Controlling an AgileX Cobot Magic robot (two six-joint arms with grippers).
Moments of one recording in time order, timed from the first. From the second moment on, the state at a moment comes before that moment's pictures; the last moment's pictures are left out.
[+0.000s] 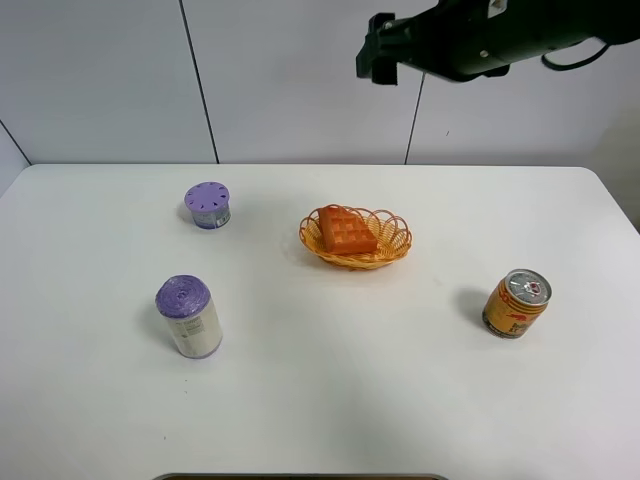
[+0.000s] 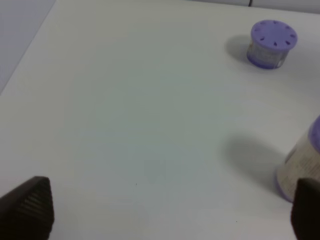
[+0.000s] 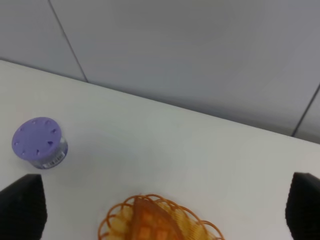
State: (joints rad) left arm -0.01 -0.01 -0.51 0.05 1.06 -0.07; right arm 0.51 1.43 -1.29 -0.13 0.49 0.24
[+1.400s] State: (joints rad) left arm -0.01 -0.01 -0.51 0.05 1.06 -0.07; right arm 0.26 0.43 -1.30 -0.26 1.13 -0.03
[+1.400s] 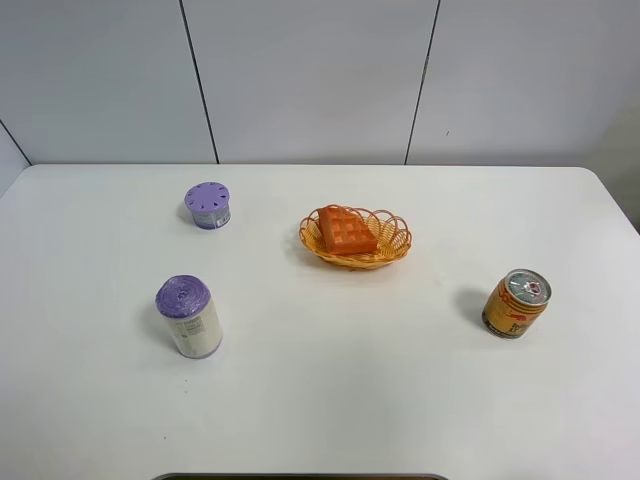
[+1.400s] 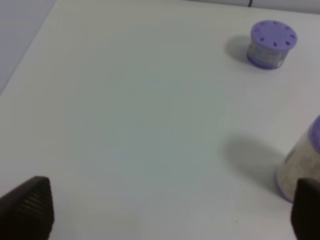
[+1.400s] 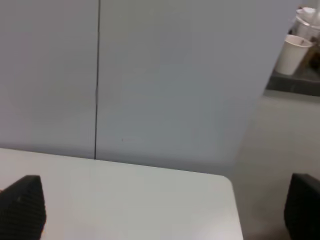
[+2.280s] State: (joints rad) left arm -0.01 -0.01 -0.51 0.05 1.06 -0.07; right arm 0.02 0.03 -0.91 -0.08 1.22 -0.05
